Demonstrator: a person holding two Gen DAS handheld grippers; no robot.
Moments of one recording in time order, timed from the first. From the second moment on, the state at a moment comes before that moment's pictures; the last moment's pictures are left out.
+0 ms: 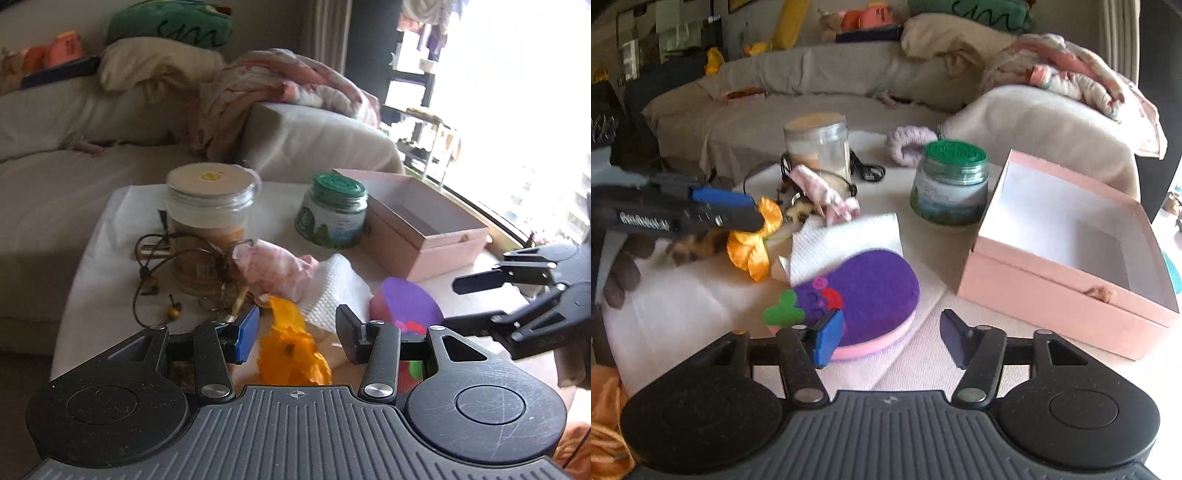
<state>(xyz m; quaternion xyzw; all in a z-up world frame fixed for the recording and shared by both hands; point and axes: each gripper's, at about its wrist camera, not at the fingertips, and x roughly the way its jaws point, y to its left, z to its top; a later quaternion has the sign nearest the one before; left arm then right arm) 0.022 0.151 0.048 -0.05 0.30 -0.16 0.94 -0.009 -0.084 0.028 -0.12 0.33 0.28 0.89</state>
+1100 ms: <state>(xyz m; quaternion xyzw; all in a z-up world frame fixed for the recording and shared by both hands) 0.076 0.157 0.018 0.05 0.40 -0.12 0.91 0.038 -0.005 0.041 -0.16 0.34 0.31 0.88</state>
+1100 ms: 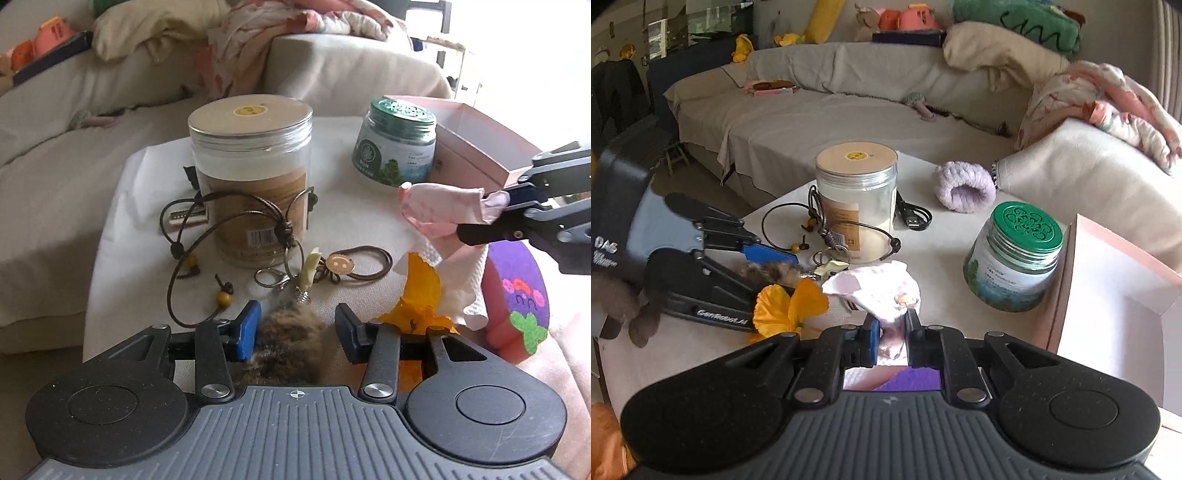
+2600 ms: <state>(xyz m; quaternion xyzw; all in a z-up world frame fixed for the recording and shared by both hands) 0.227 -0.035 0.204 -0.07 0.27 -0.31 0.91 0.143 -0.206 0.135 0.01 0.31 0.17 0.93</state>
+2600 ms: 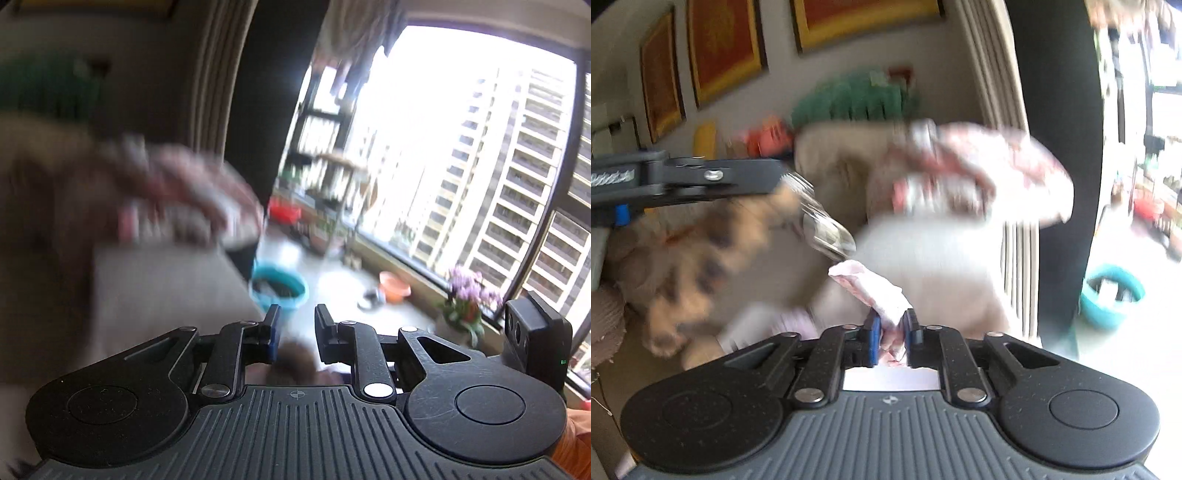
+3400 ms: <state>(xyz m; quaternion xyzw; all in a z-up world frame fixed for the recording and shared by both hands) 0.061 0.182 0.070 -0.12 0.32 -0.11 0.93 0.024 -0.095 0.056 -0.10 0.28 0.26 0.92</state>
